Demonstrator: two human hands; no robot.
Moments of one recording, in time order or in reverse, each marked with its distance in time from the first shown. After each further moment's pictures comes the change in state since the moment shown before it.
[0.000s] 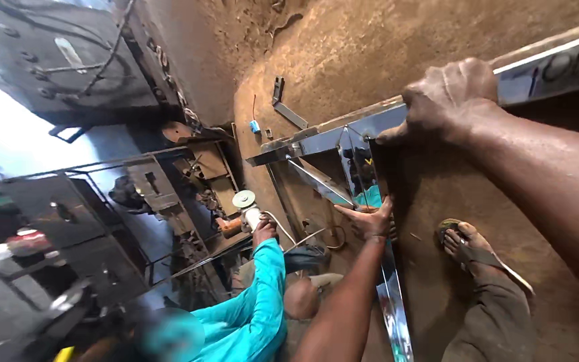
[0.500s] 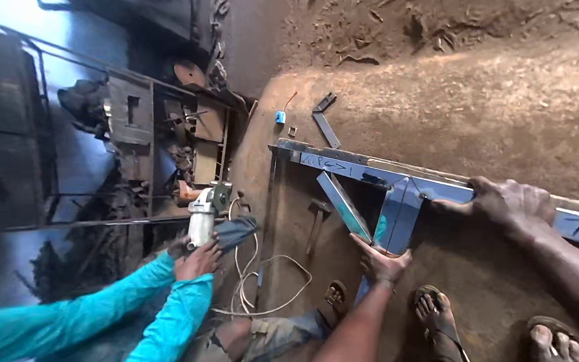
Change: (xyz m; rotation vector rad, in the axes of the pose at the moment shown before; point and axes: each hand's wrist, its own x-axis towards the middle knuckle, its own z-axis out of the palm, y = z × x) left_hand 0.001 0.017 -0.020 0.065 -0.224 -0.175; right_hand -0.004 -0.015 -0.014 -0.220 -0.075 0.112
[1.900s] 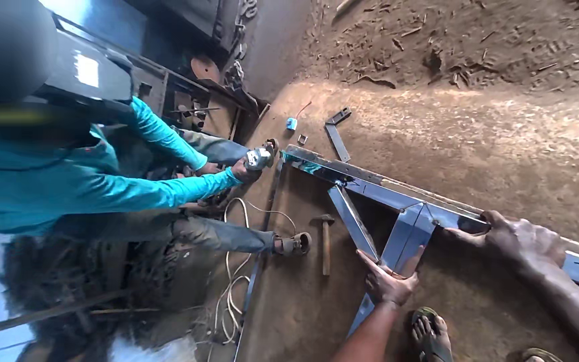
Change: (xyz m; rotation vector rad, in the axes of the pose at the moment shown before) left_hand 0.003 -0.002 -0.004 0.046 -0.095 -0.050; right_hand 0.003 -0.004 0.005 -0.067 -0.008 0.056
